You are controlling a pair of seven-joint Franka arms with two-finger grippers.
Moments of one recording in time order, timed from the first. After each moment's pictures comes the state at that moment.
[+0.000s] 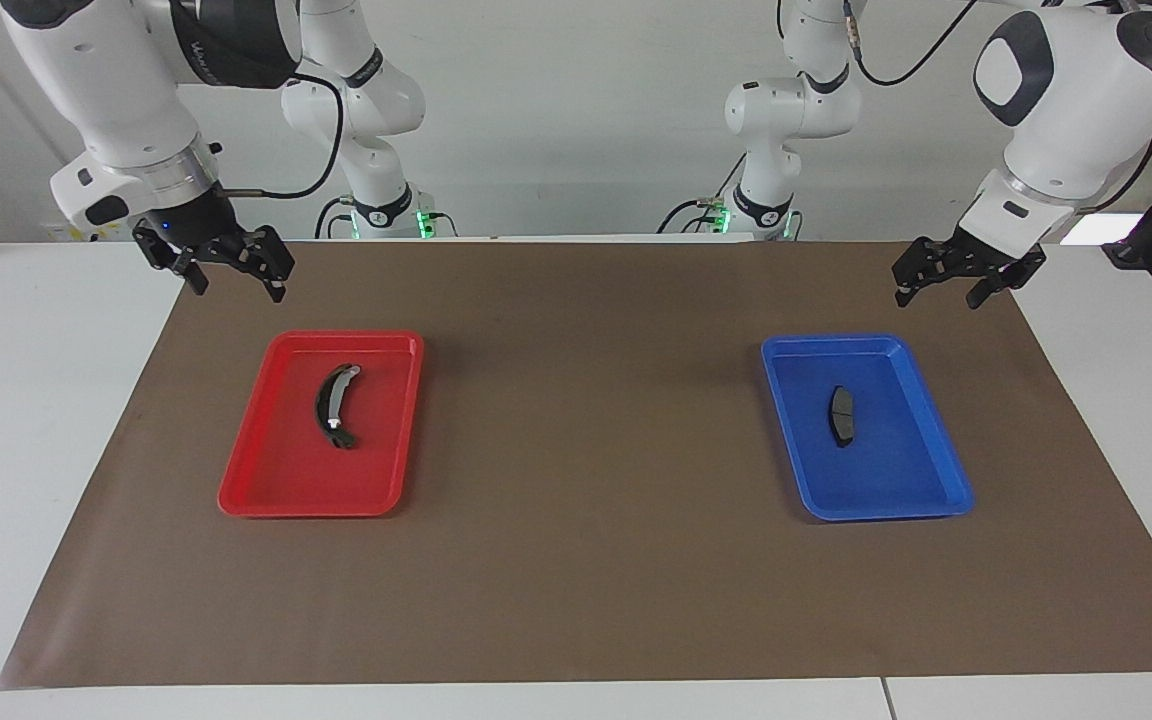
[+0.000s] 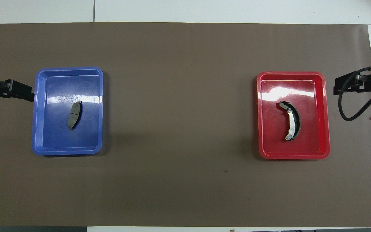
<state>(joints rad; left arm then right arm) -0.05 0.03 0.01 -1.62 -0.01 1.60 0.07 0.05 0.01 -0.06 -1.60 -0.03 1.59 0.12</state>
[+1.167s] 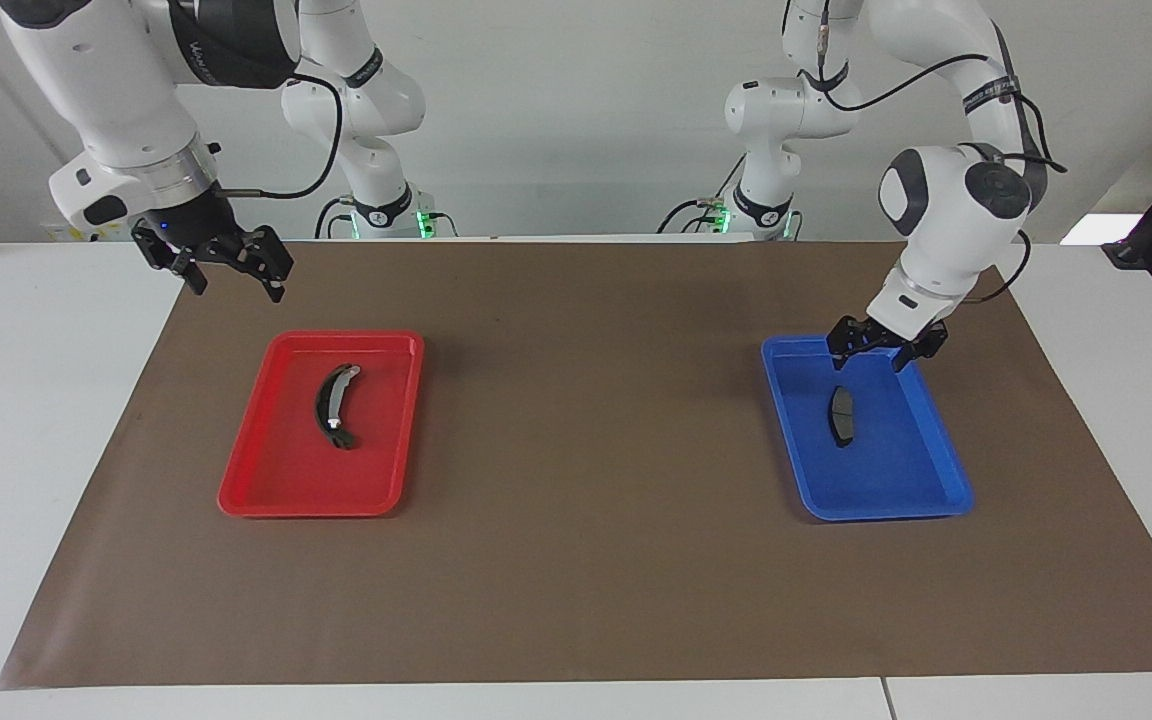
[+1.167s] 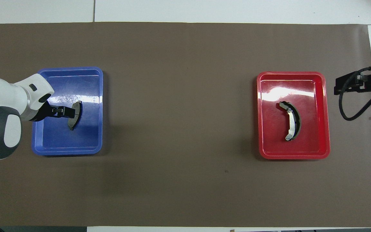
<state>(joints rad) -0.07 0.03 0.00 -2.15 -0.01 2.17 0.07 0.05 0.01 -0.06 -1.60 -0.03 1.59 0.12</state>
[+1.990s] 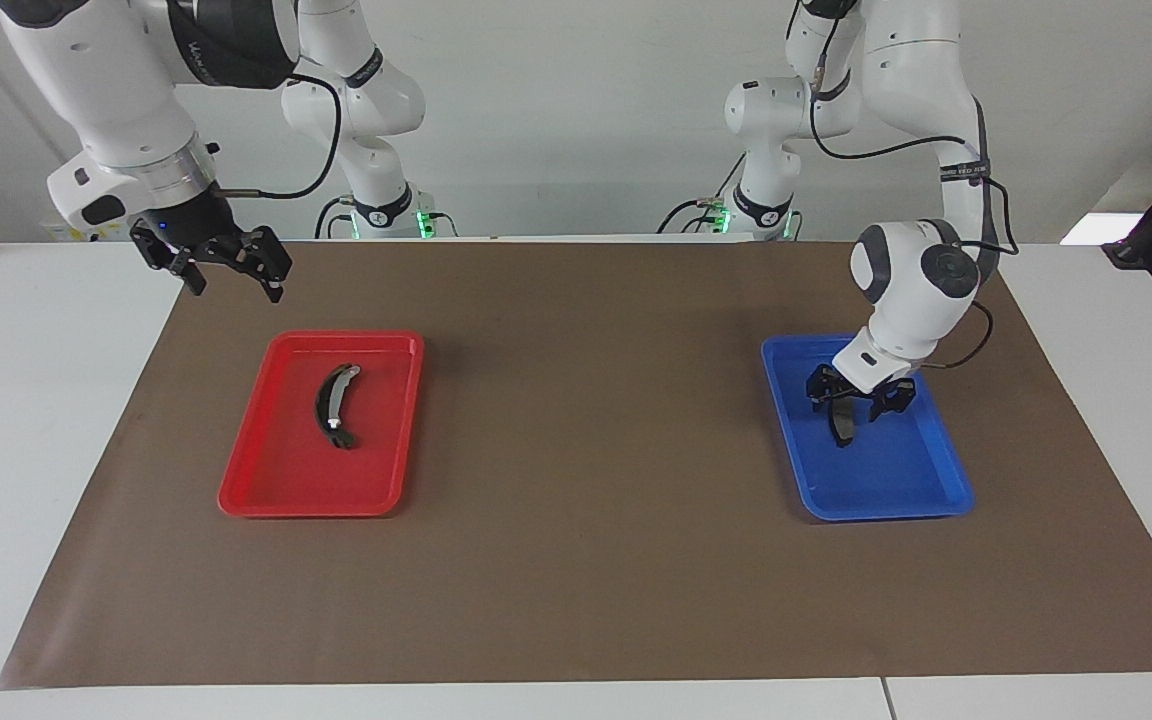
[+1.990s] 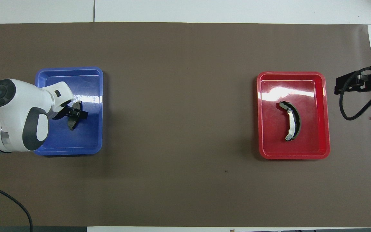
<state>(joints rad) -0.07 0.18 0.00 -2.18 -0.01 2.37 0.27 0.05 0.01 -0.06 -1.60 -0.03 1.59 0.12</state>
